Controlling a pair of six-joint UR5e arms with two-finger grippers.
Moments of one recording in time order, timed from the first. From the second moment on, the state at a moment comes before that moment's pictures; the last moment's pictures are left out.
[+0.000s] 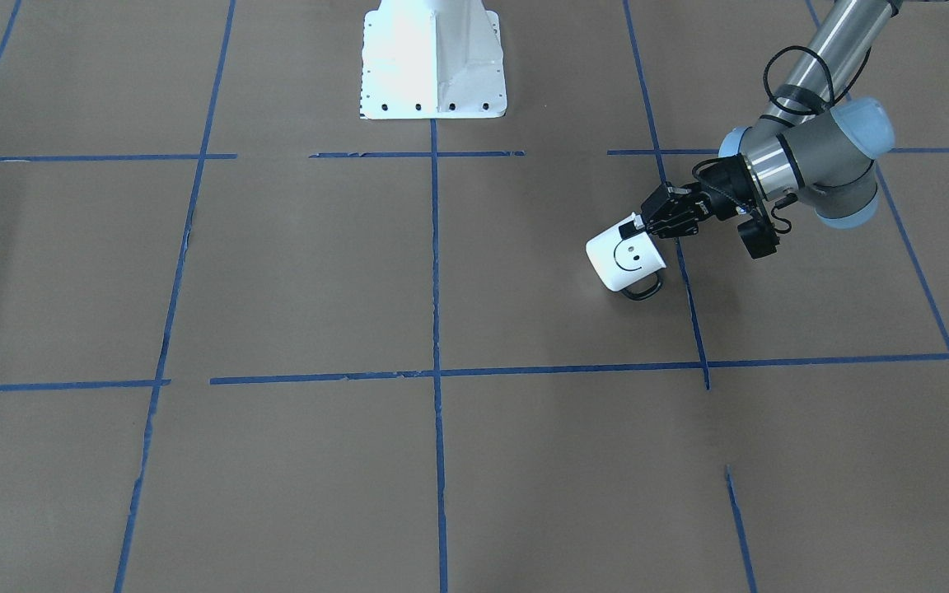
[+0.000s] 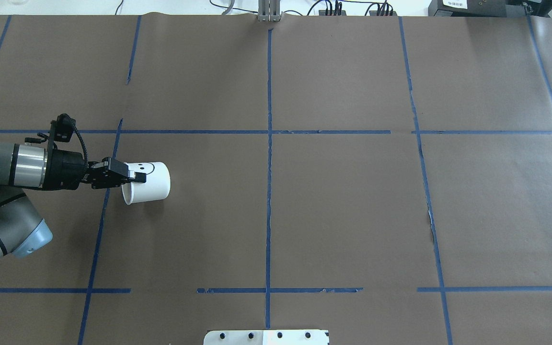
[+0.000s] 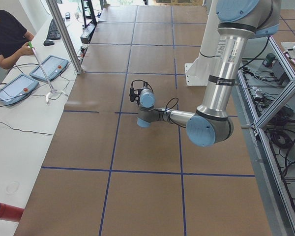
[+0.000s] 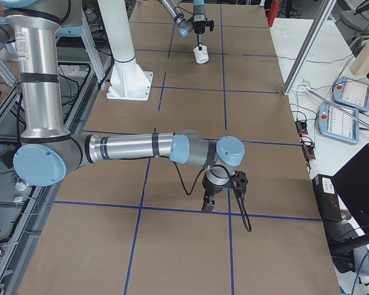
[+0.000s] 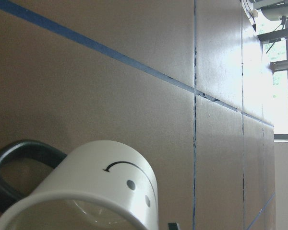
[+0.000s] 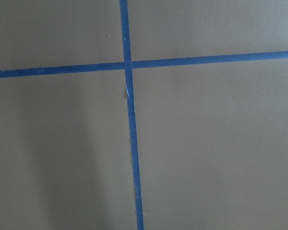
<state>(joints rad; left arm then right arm) -0.74 -1.81 -1.35 -3.32 -2.19 -1.73 1.53 -1.53 1.64 -1.83 2.27 0.01</state>
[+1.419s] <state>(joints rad) -0.75 -2.03 -1.68 -2.55 -2.28 -1.72 1.53 -1.53 1.64 -1.83 2.27 0.01</state>
